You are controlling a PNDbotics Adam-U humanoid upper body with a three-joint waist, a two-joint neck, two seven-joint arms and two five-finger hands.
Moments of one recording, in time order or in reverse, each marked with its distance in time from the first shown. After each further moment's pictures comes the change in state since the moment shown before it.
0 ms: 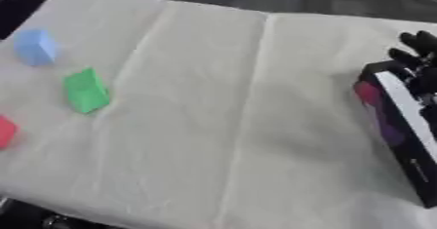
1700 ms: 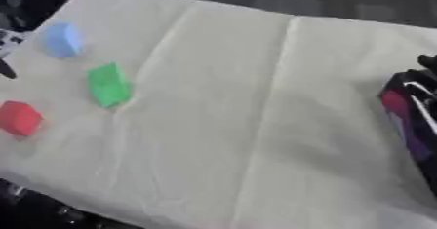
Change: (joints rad) left arm -0.018 -0.027 -0.124 -0.008 -0.172 -0.065 -0.039; right arm 0.016 0.030 0.013 0.007 0.065 -0.005 0.033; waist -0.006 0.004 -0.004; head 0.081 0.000
